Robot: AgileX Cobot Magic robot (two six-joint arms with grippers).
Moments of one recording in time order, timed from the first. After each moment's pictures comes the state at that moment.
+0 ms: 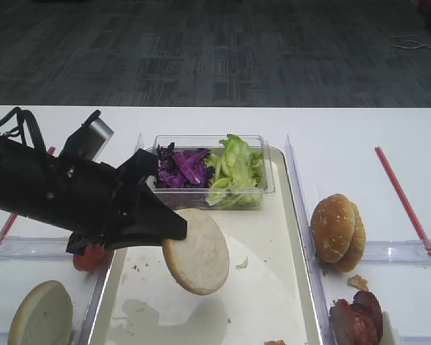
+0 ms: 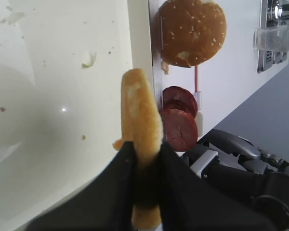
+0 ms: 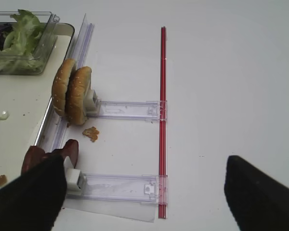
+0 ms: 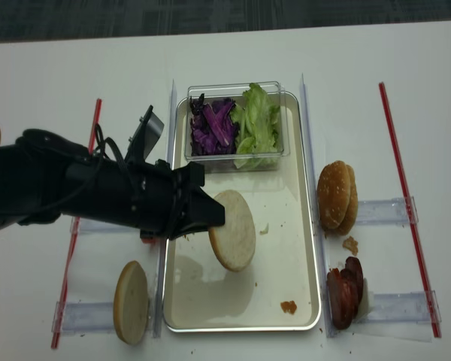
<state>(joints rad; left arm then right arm) -0.30 1.55 -0.71 -1.35 0.92 0.72 -0.04 -0.02 -0.47 0.13 1.14 -0.08</state>
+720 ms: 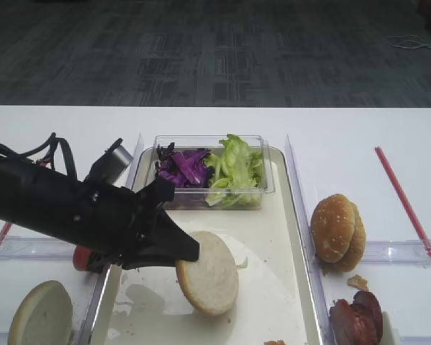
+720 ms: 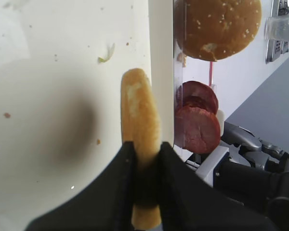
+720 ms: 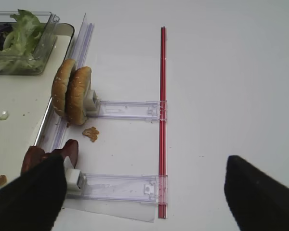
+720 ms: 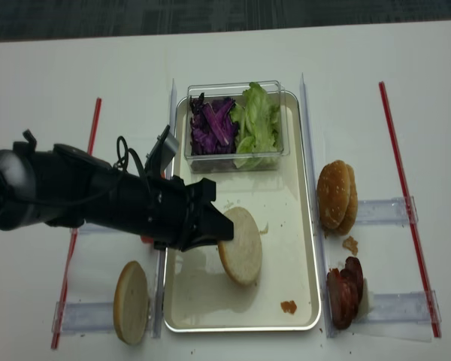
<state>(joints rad) -0.33 1.70 -0.71 -1.45 0.92 0.86 -0.04 -0.02 -0.47 0.13 1.14 -0.08</state>
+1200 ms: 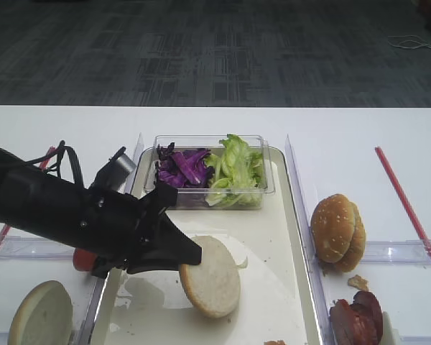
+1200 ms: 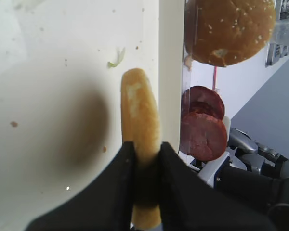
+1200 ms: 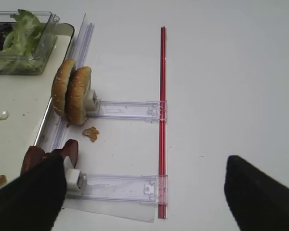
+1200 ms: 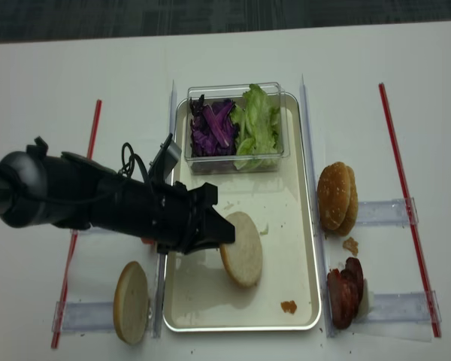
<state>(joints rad) -0.33 1.76 -0.71 -1.50 0.93 0.91 -0.04 -0.02 -0.47 0.13 1.14 -0.08</state>
